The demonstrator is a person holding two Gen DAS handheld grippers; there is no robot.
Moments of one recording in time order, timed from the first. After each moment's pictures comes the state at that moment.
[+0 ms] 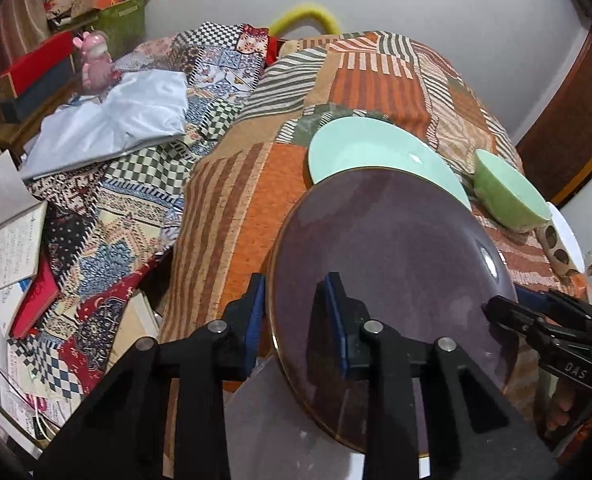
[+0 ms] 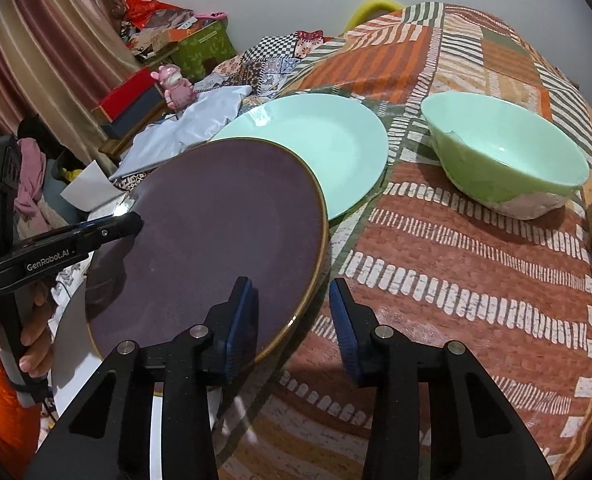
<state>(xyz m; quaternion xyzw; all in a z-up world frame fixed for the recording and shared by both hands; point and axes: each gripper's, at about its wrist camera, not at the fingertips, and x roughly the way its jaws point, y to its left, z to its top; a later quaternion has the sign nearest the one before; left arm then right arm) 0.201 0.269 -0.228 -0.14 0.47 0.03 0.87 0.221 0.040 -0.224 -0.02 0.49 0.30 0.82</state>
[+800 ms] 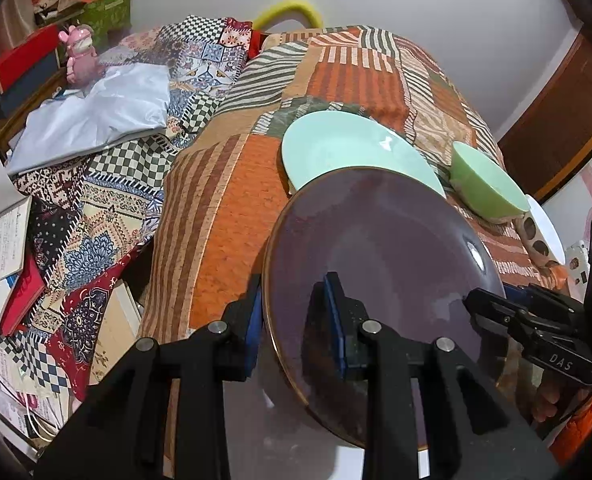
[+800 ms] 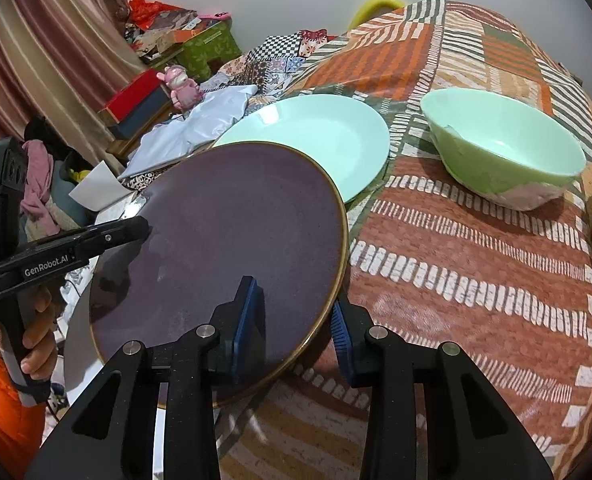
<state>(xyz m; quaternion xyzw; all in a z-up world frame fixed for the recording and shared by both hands) 0.194 0.260 -0.220 -0.15 0.47 0.01 0.87 0.216 0.032 -0.219 0.00 0.49 0.31 0.82</state>
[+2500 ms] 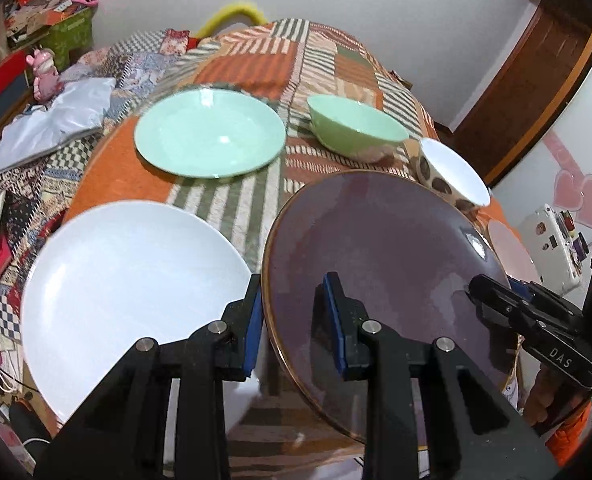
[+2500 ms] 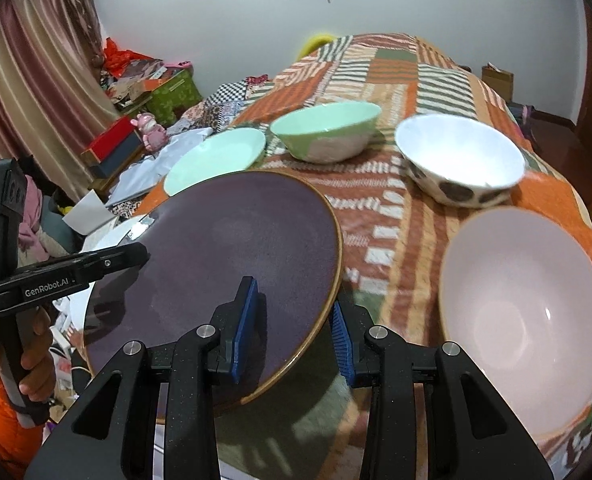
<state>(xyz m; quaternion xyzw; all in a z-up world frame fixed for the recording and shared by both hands) 0.132 0.098 -0.185 -0.14 0.47 -0.05 0.87 0.134 -0.115 -0.185 0.03 0.44 0.23 0.87</state>
